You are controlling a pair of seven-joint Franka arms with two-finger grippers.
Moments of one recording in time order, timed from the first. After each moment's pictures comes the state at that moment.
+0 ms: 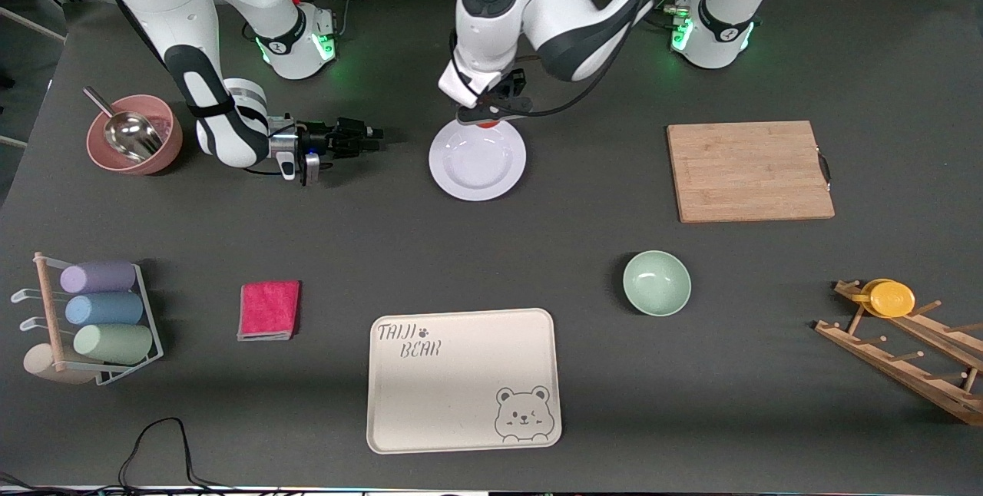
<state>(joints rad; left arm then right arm) -0.44 0.39 -0.64 -1.79 0.03 2.09 -1.23 0.40 0.33 -0.32 -2.69 1.46 1.89 -1.39</state>
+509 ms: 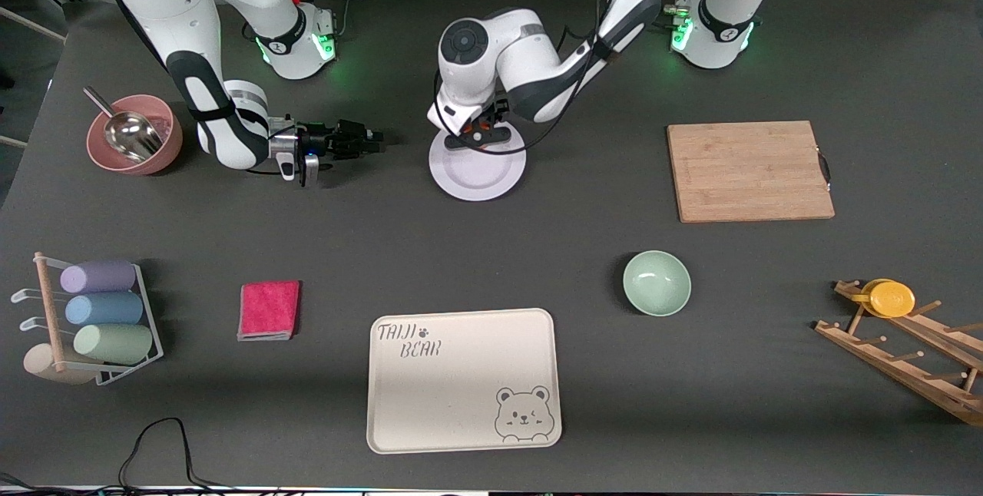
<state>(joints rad) -0.49 0.61 -0.63 -1.75 0.21 2.22 -1.32 0.40 0.37 -0.32 -2.69 1.50 1.89 -1.44</state>
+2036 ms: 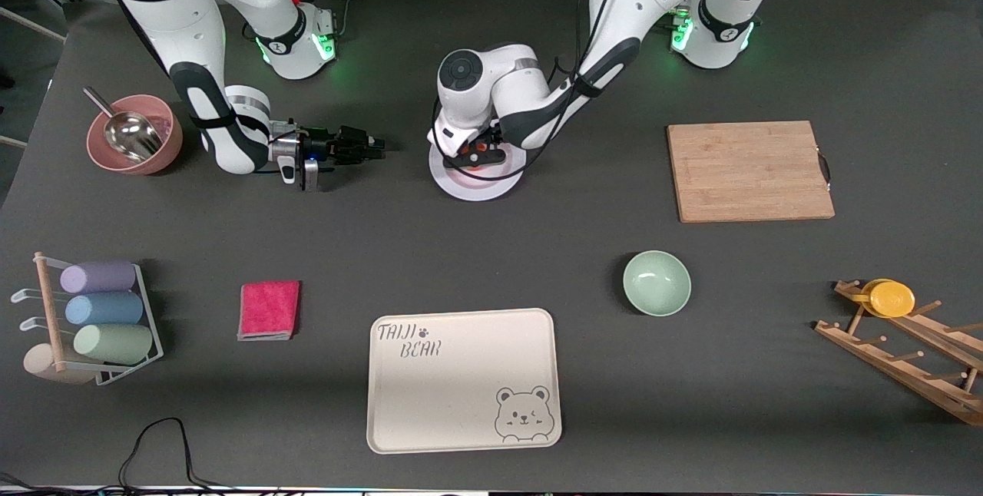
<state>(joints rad) -0.50 0.74 -0.63 -1.71 0.37 2.27 -1.38 0.40 0.41 -0.32 -2.67 1.57 1.86 -1.46</state>
